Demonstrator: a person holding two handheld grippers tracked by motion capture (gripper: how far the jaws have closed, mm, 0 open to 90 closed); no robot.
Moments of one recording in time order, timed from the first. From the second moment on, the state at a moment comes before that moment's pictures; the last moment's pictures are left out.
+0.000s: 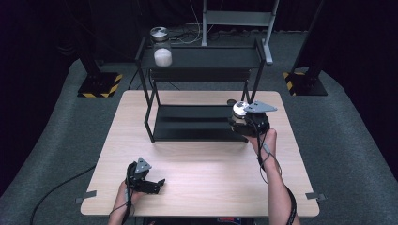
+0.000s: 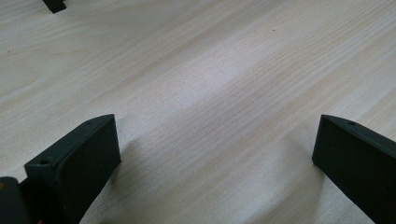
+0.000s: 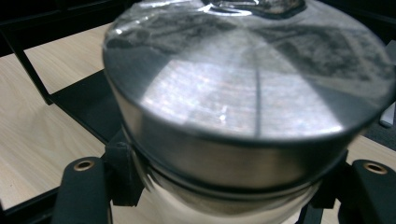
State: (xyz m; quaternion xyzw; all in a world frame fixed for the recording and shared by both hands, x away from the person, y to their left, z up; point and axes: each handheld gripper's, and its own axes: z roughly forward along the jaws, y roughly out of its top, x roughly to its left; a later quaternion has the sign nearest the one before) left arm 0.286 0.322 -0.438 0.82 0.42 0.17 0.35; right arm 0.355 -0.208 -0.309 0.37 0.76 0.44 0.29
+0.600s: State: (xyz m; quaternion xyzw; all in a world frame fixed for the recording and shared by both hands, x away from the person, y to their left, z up) left arm 0.286 0.322 -0.438 0.82 0.42 0.17 0.35; right arm 0.371 -0.206 -0.299 0.37 0.77 0.44 0.29
